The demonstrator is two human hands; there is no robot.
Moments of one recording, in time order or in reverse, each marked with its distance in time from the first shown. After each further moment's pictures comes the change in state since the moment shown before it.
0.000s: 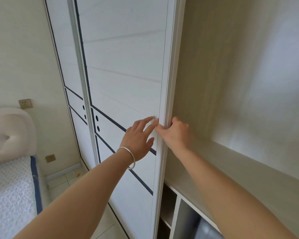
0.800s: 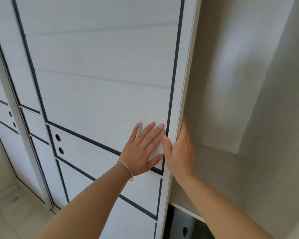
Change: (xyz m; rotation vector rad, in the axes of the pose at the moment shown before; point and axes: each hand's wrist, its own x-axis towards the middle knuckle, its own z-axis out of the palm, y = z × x) left_hand -0.033 0.198 0.034 0.045 0.421 0.601; right_hand -0.140 0.118 -0.171 -0.024 0.356 -0.108
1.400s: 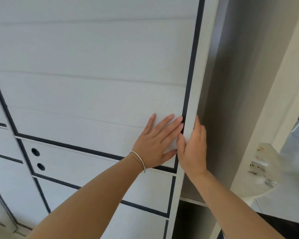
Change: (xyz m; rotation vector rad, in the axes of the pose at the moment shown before) left_hand 0.074 0.100 -0.025 -0.128 0.167 0.212; right_hand -0.031 0.046 -0.099 -0.178 0.254 0.058
